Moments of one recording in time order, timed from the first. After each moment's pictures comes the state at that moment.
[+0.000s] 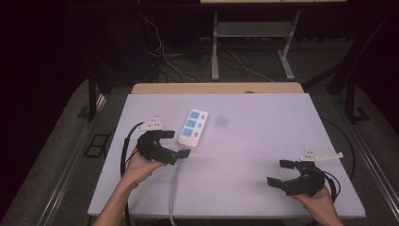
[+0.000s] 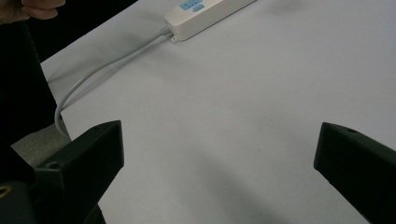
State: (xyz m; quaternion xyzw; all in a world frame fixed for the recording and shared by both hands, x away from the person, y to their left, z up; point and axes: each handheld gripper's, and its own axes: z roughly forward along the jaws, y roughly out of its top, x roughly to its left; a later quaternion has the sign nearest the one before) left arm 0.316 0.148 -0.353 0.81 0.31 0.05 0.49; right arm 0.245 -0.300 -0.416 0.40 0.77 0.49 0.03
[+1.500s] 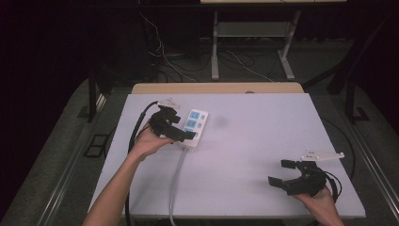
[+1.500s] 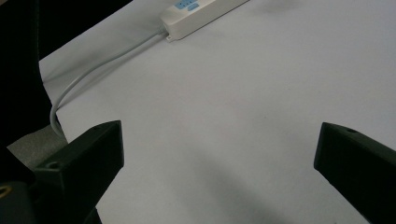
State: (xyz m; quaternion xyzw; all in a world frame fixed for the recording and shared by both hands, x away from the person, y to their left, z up) left arm 0.389 0.126 -0.352 0.86 0.31 0.05 0.40; right arm 0.246 -0.304 -0.417 0.40 0.77 0.49 0.03
